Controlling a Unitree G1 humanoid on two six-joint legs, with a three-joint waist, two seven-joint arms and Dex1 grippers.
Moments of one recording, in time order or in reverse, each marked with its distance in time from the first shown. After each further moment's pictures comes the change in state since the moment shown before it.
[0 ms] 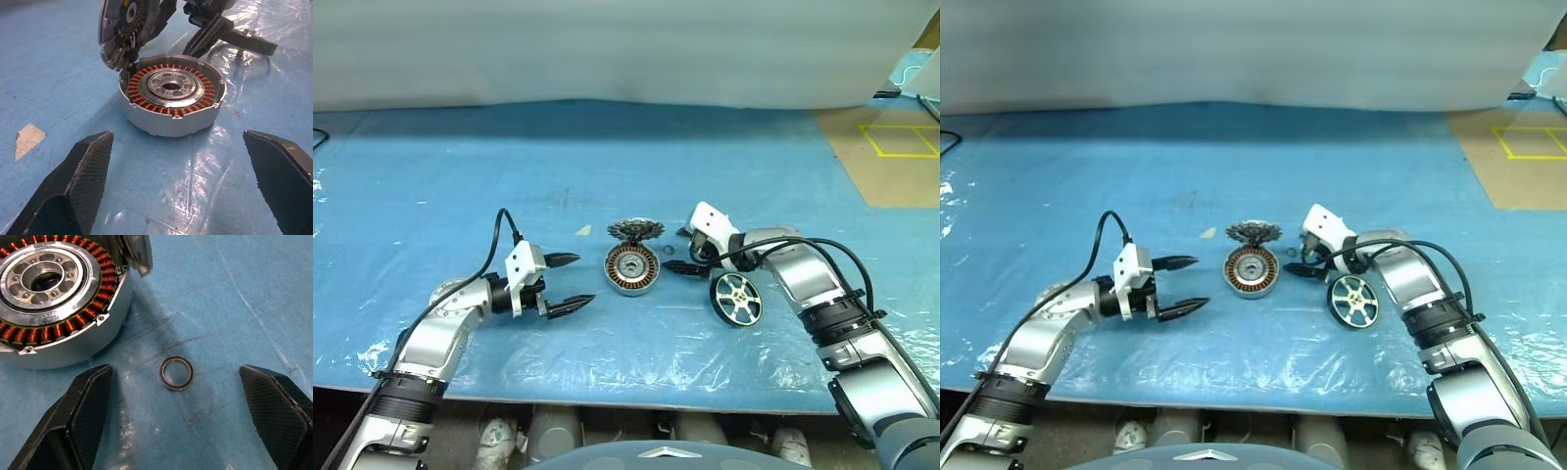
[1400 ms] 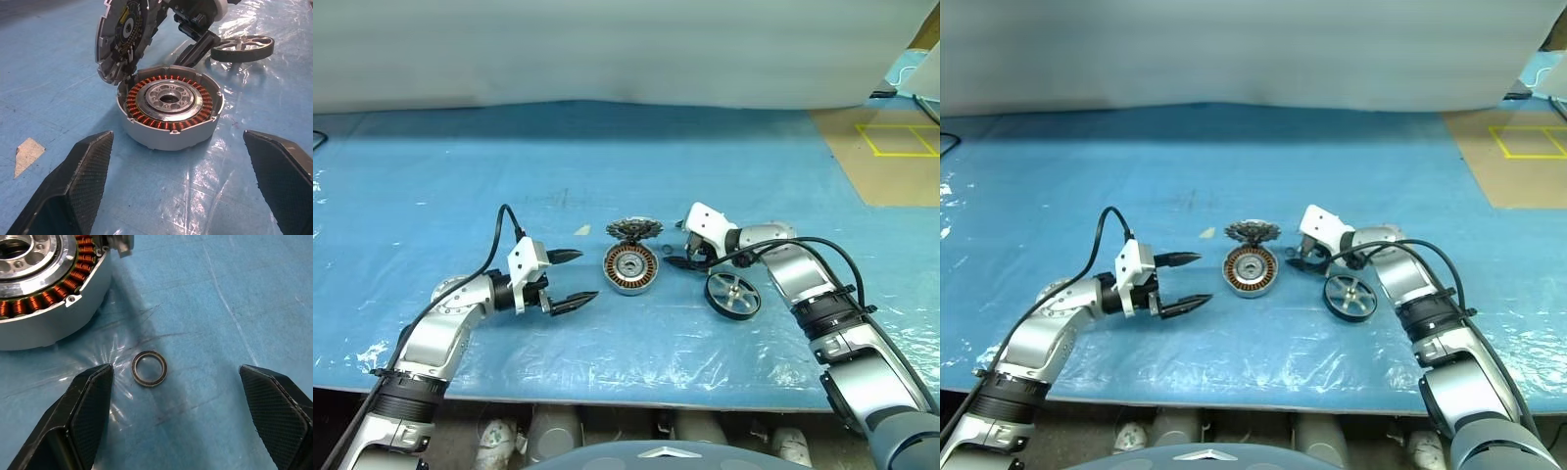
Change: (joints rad) left arm -0.009 -0.007 -0.004 -0.030 0.003 0.026 0.024; right arm -0.042 0.035 0.019 0.163 -0.143 -0.235 -0.030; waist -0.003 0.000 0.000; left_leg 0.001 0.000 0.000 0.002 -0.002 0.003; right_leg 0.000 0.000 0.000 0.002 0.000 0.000
